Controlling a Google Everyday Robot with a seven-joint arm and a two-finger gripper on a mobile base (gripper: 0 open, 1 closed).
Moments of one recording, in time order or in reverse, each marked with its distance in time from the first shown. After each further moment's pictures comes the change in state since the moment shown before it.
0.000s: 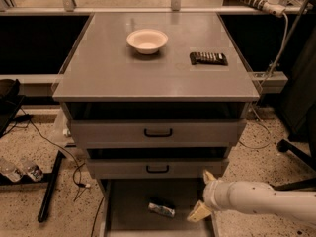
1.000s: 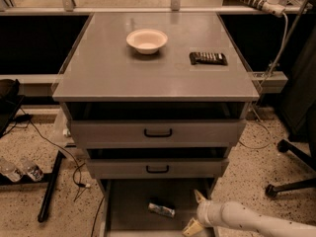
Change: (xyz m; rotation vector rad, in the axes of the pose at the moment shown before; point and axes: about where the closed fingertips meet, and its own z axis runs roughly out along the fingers) arm 0.081 0.042 0.156 -0.083 -0.138 0.030
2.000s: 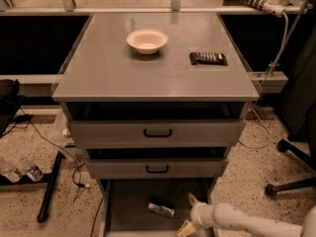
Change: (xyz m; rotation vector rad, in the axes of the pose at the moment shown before) arm 0.015 0.011 0.047 -0.037 -0.013 0.018
